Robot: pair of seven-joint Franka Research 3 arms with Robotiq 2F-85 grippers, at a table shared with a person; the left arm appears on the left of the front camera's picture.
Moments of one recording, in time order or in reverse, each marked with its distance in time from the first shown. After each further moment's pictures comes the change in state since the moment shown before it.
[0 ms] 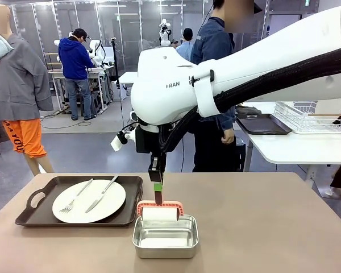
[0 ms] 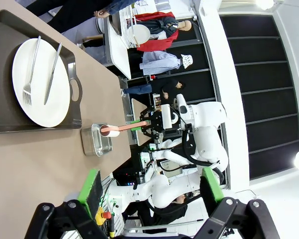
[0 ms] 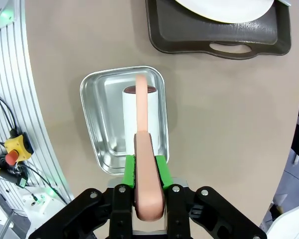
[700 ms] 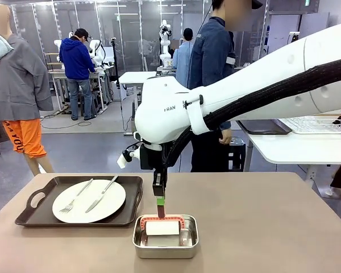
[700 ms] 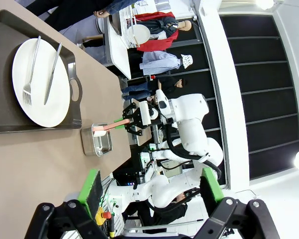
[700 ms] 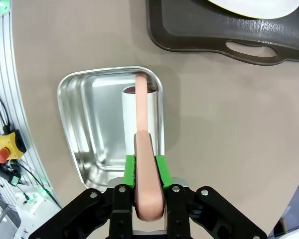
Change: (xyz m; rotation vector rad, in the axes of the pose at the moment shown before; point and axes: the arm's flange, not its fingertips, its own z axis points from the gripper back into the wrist) left arm 0.000 0.000 0.000 0.000 0.000 0.000; right arm -0.001 -0.031 -0.063 0.072 0.016 0.044
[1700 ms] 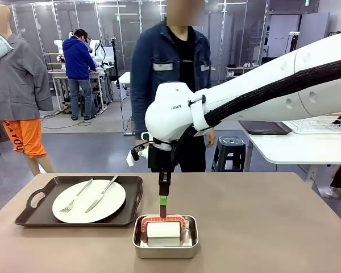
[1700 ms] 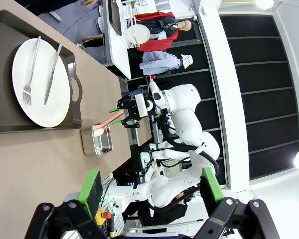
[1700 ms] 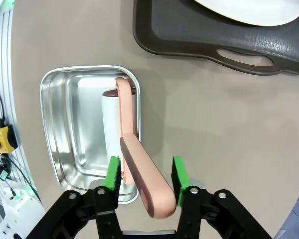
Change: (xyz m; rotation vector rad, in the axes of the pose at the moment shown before) left arm 0.000 0.000 0.000 0.000 0.000 0.000; right arm -0.012 -0.039 -0.012 0.053 -0.070 0.081
